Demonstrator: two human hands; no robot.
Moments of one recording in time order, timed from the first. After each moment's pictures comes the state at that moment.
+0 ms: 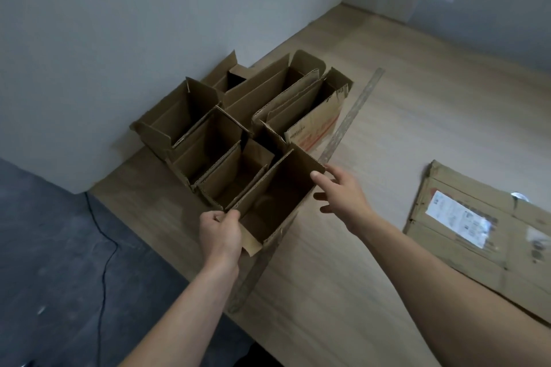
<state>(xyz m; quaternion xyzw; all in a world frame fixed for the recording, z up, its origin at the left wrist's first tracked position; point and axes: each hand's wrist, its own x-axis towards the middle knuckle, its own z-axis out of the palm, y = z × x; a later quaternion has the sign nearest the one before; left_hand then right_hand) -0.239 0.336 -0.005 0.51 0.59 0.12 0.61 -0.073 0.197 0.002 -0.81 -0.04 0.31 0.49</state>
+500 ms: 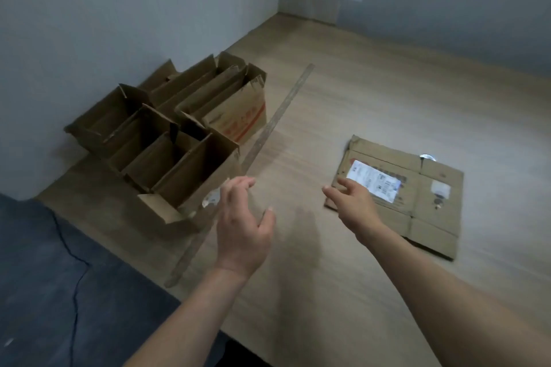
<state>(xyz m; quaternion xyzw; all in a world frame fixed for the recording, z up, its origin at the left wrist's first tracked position) -0.223 0.149 0.029 0.86 0.20 0.23 0.41 -0.081 -0.017 -0.001 -0.83 0.05 0.24 0.50</state>
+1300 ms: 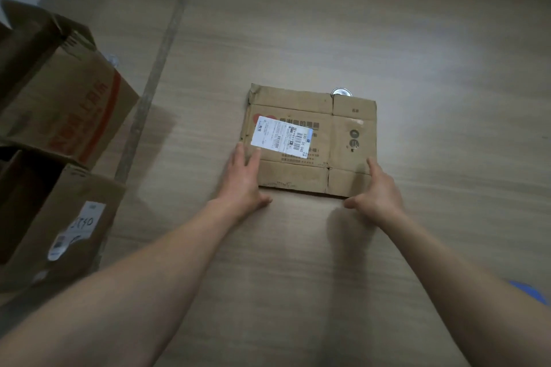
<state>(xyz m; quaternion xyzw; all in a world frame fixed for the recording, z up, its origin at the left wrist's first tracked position) -0.036 0.057 -0.099 0.96 0.05 -0.21 0.20 -0.035 -0.211 -0.077 -0.91 0.22 0.22 0.27</state>
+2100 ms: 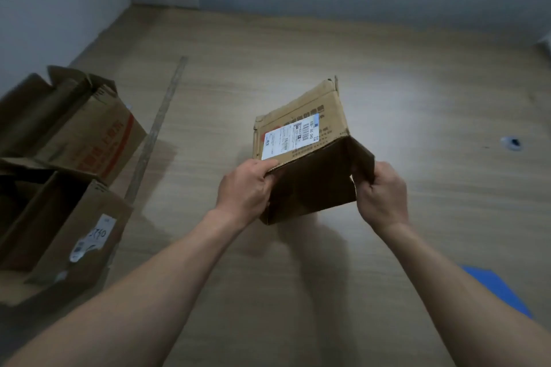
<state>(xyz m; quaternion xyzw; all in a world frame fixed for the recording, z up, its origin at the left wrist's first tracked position) -0.078 0.016 0.018 0.96 -0.05 0.02 0.28 -0.083 -0.230 0.005 -0.92 0.08 -0.12 0.35</state>
